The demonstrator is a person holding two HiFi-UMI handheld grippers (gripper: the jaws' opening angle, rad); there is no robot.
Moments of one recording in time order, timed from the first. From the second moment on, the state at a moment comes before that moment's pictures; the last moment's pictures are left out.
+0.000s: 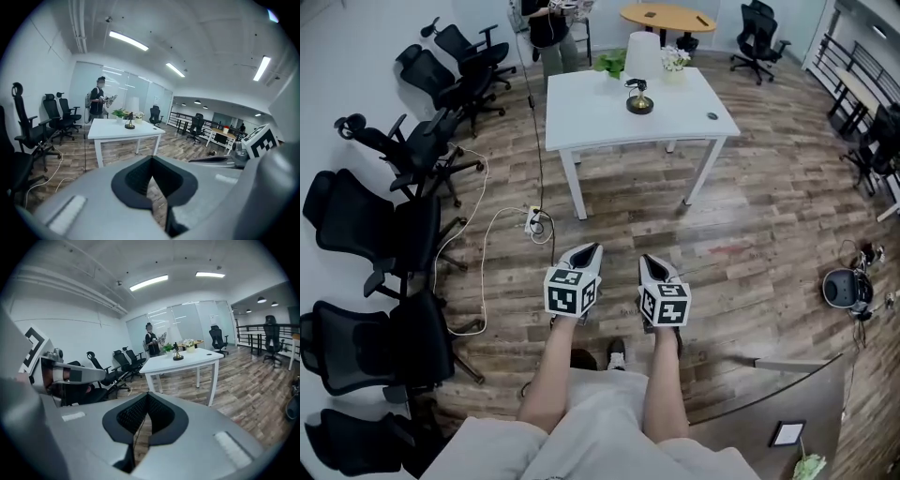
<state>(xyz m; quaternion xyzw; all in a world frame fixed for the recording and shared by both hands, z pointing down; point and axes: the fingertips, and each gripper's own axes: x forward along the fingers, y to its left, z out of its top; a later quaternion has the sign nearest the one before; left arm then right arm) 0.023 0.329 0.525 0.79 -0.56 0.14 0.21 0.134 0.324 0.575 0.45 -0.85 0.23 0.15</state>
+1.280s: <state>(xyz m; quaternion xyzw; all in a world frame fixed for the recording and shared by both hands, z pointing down) -0.034 0.136 0.544 0.80 -0.53 0.15 0.25 0.092 0.121 0.598 0.44 -0.85 0.24 0.19</state>
